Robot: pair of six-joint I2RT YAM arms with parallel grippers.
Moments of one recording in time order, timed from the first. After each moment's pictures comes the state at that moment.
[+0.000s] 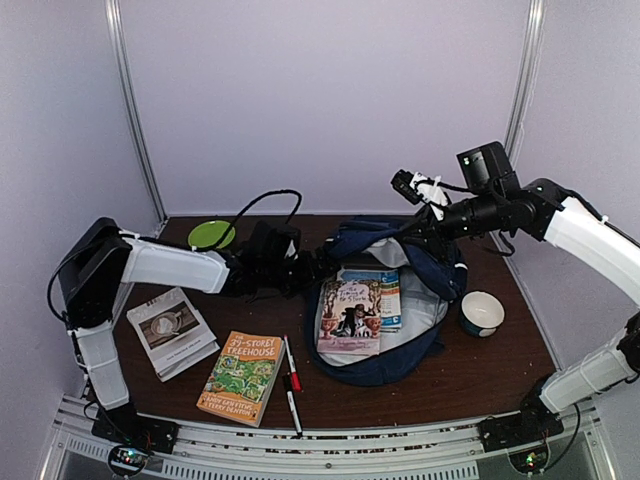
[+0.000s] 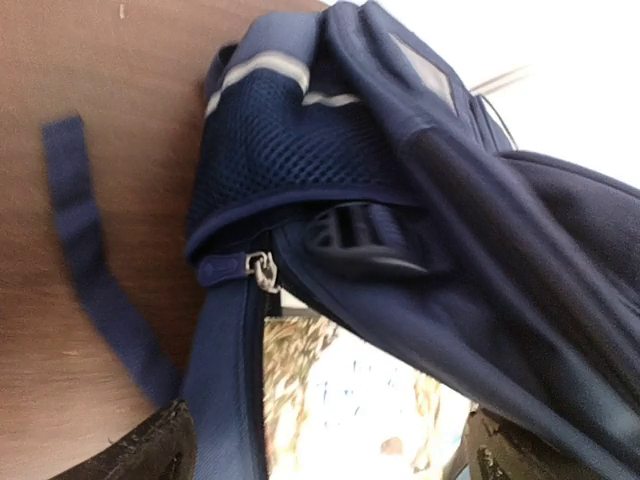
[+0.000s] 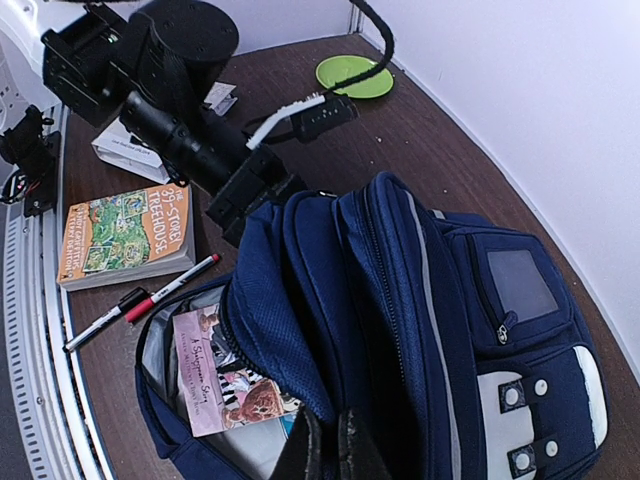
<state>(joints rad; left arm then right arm) -0.82 1.89 1.18 0.17 0.07 -0.95 0.60 1.33 1.36 -0.68 -0.36 -0.36</state>
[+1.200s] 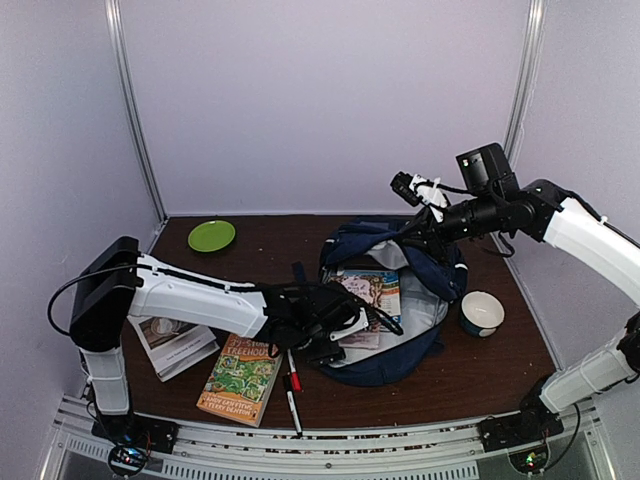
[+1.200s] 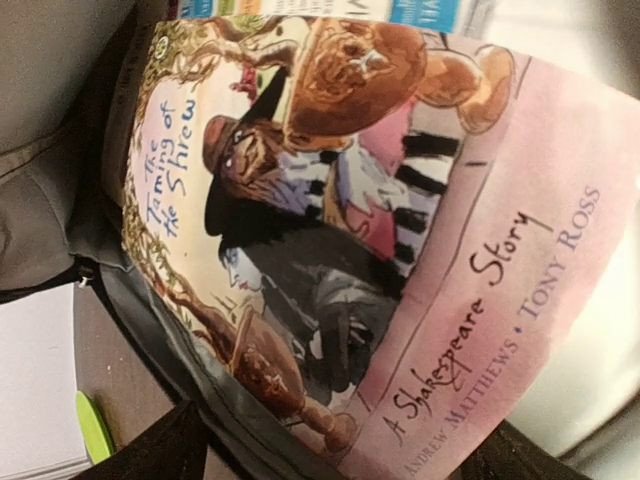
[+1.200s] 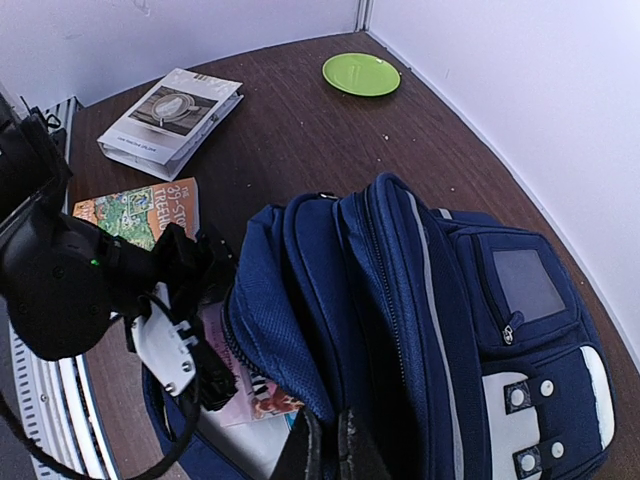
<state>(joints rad) -1.19 1.94 1.30 -0.34 -0.47 0.33 0.60 1.33 1.35 -0.68 -0.37 -0.36</state>
